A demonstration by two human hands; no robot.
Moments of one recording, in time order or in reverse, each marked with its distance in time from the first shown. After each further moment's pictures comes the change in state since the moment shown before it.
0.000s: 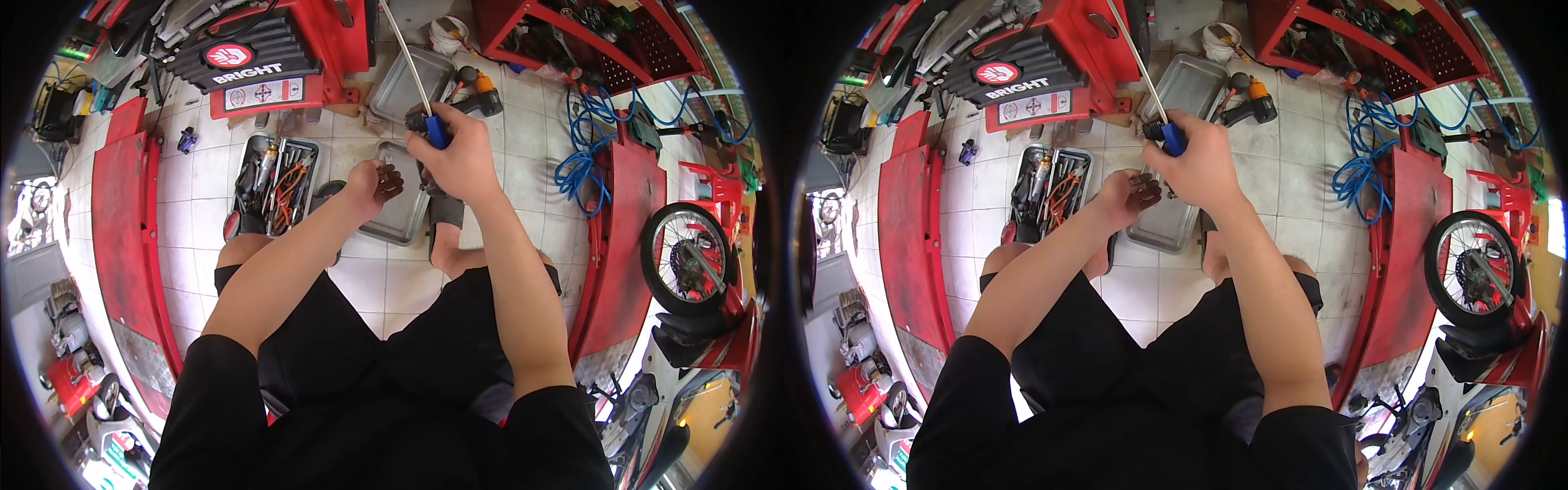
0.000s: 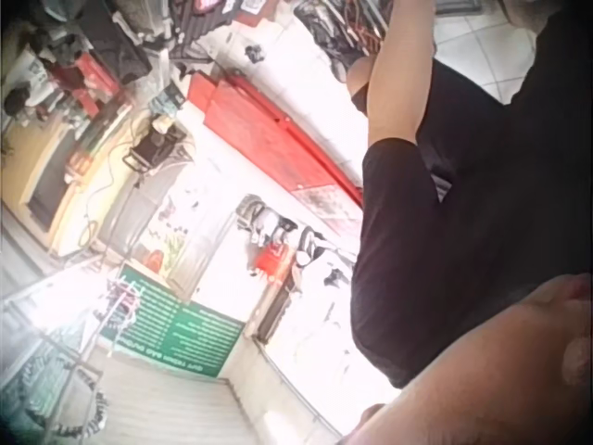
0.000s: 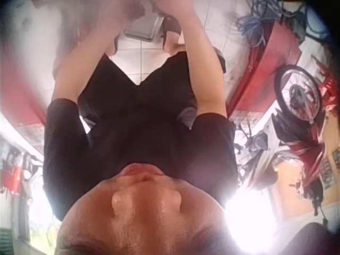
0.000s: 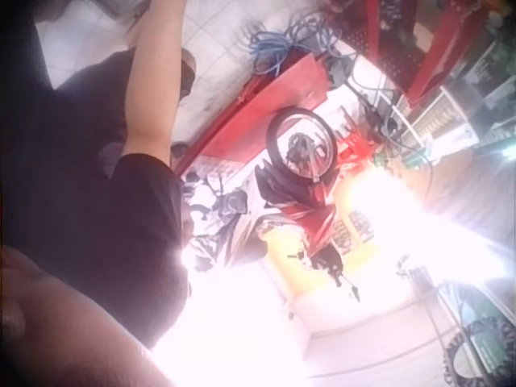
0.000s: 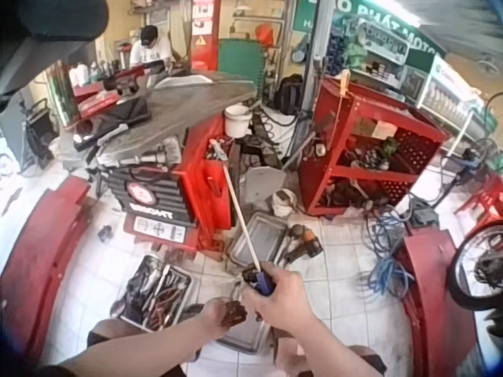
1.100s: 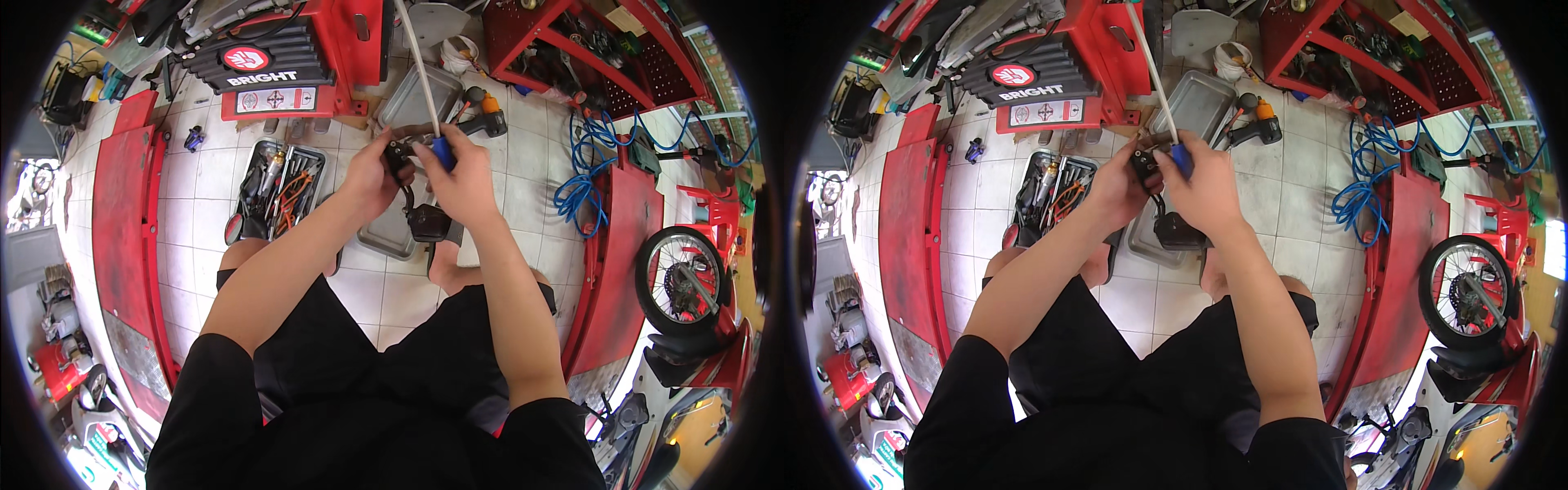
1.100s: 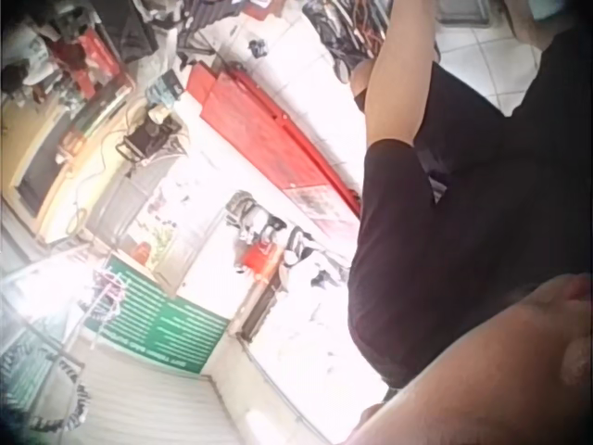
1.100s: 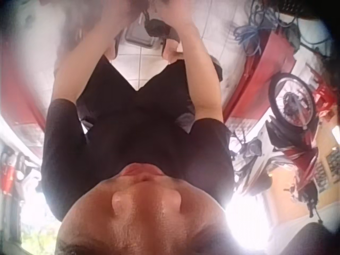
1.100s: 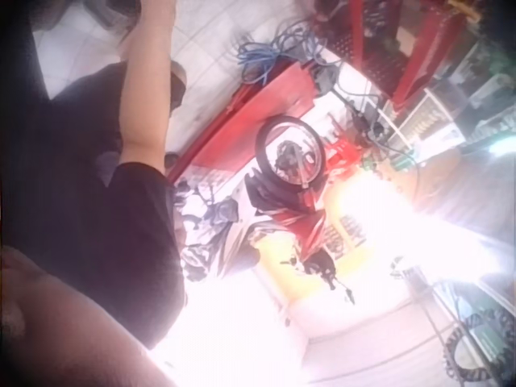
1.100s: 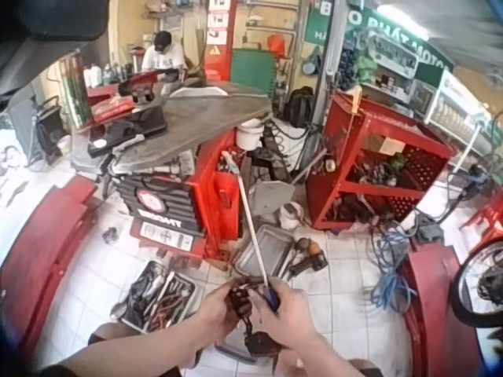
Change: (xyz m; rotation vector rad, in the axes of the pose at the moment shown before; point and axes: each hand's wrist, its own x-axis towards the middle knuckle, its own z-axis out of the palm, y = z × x) left_hand -0.065 0.048 0.038 -0.145 -0.413 0.281; right_hand -0.001 -0.005 0.007 -0.098 0.071 -0.117
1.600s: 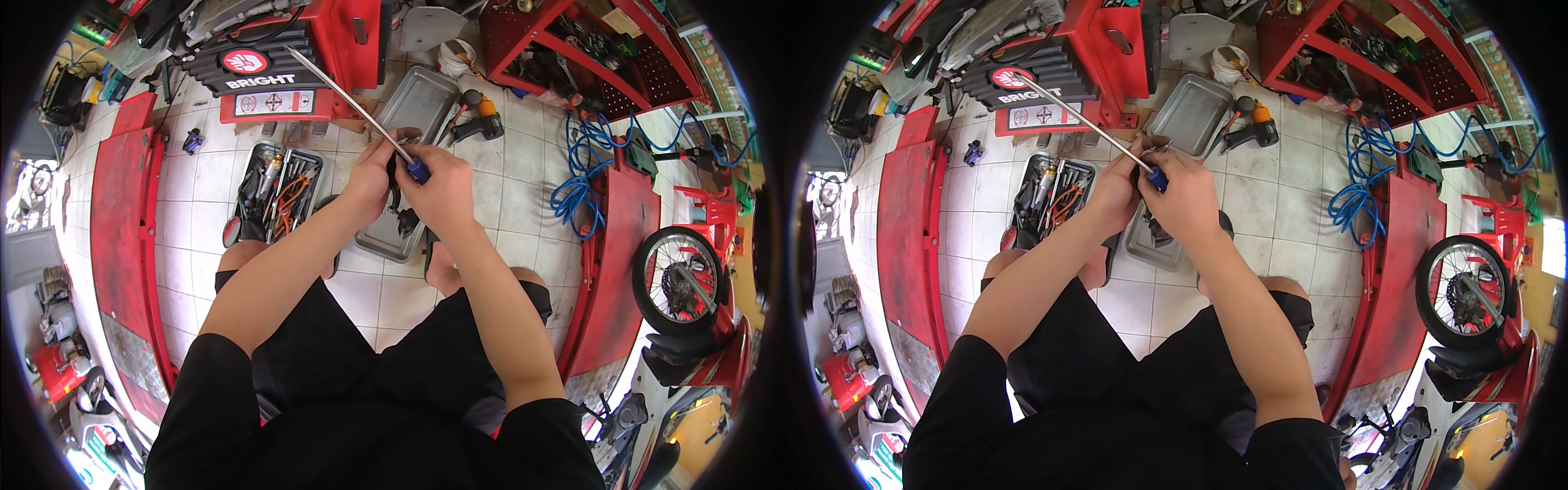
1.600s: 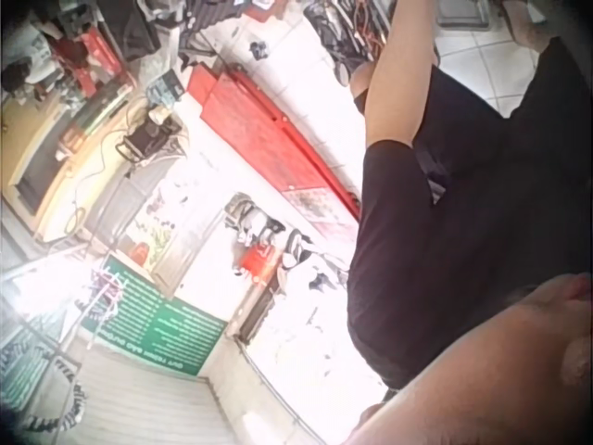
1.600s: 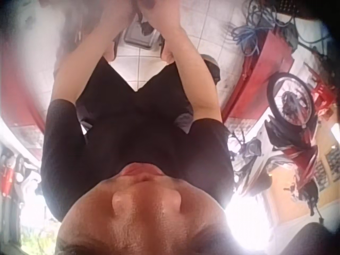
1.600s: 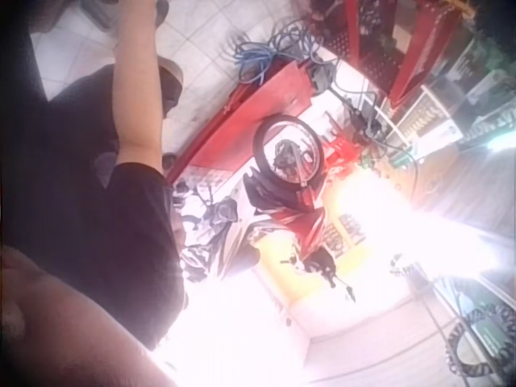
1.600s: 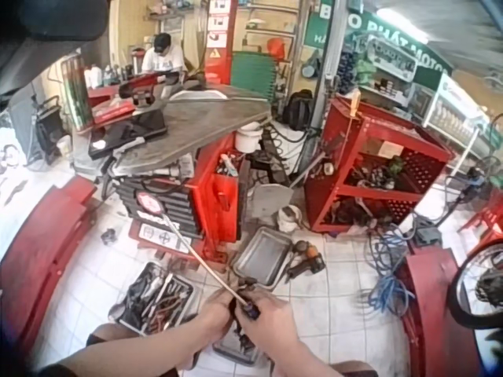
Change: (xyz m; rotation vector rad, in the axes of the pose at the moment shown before) left_hand -0.008 -0.003 0.010 0.227 0.031 0.145; right_hand -0.009 0.013 0.027 -0.128 0.164 -0.289
